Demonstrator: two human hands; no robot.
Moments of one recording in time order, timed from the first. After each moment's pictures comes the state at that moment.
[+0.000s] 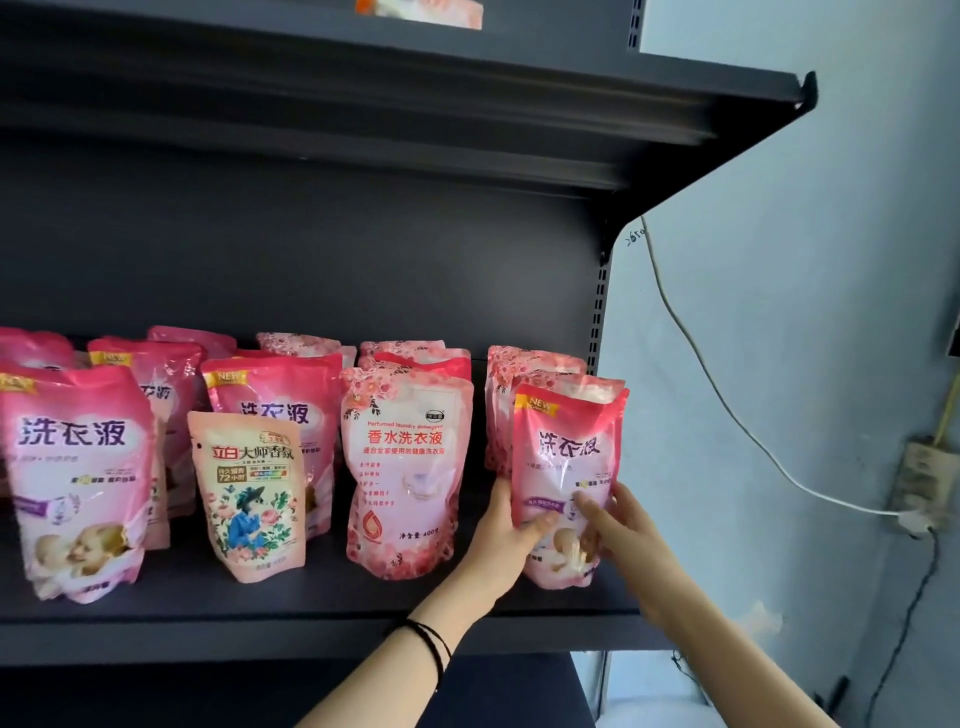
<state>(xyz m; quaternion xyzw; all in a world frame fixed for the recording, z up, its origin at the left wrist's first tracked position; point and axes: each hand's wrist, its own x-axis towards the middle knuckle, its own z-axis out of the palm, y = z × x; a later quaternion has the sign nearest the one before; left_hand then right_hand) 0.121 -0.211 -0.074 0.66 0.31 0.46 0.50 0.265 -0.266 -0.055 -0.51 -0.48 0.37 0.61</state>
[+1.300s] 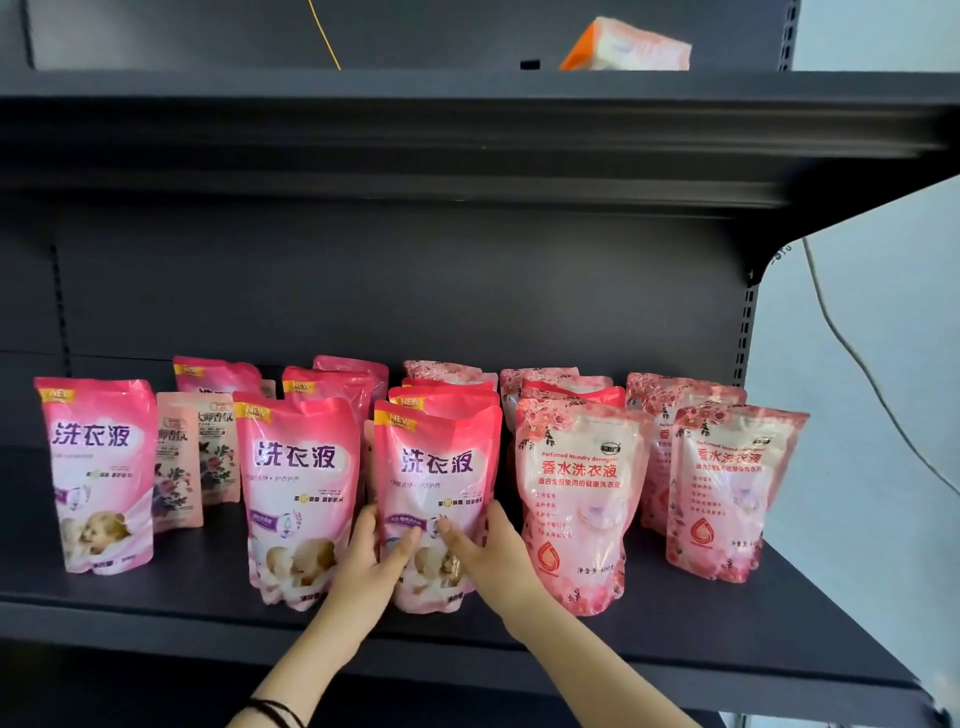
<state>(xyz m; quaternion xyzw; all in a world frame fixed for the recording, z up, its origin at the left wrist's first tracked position) -0.162 -0.194 -0.082 0.60 0.48 0.54 0.36 -0.011 -0.194 -0.063 -0.49 -0.61 0.37 0.50</state>
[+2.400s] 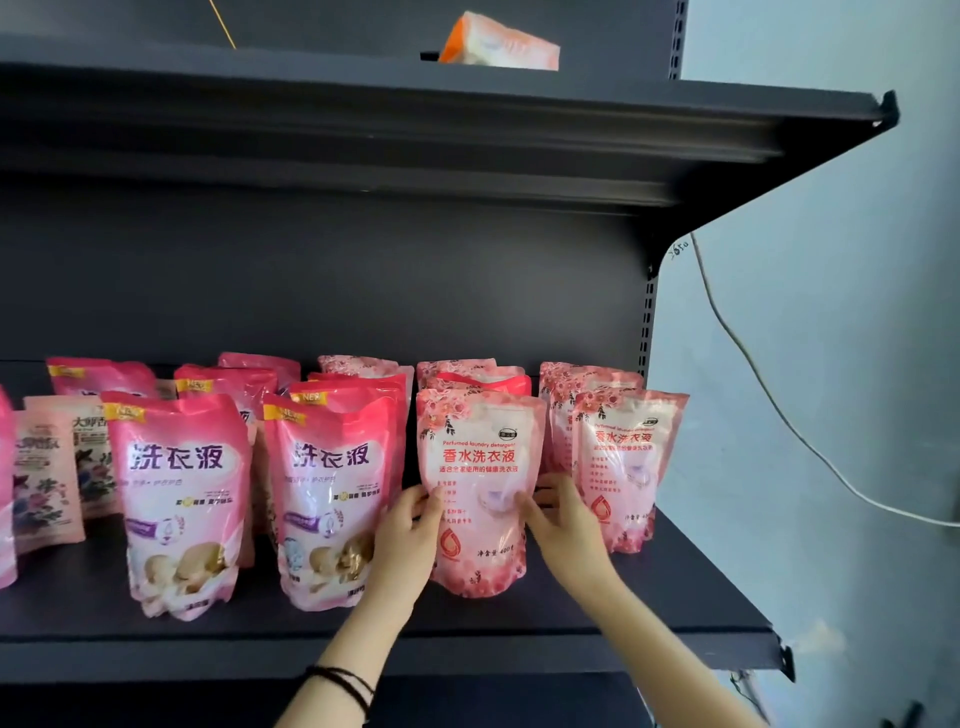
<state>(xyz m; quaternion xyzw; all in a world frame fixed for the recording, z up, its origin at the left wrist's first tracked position) -0.030 -0.195 -0.060 0.60 0.48 0.53 0.35 0.139 -0.219 -0.053 -0.59 -0.58 0.19 0.53</state>
